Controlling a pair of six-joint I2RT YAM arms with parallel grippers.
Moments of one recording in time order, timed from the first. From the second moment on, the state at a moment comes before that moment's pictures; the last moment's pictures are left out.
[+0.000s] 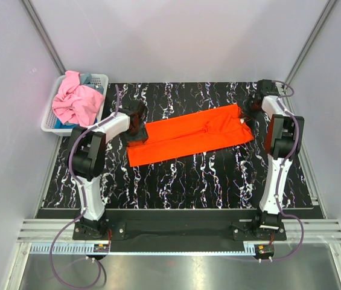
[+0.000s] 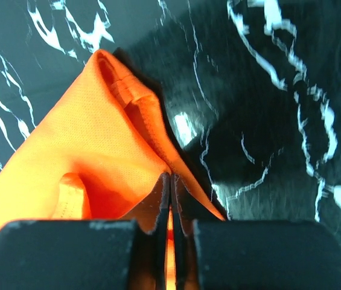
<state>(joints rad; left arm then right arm) -0.32 1.98 1.40 -0.69 -0.21 -0.65 -0.11 2.35 1.89 -0.57 -0.20 0.44</state>
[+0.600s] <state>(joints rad) -0.45 1.87 1.39 -0.69 -0.05 -0.43 -0.12 2.31 2.09 -0.77 -0.15 0.46</state>
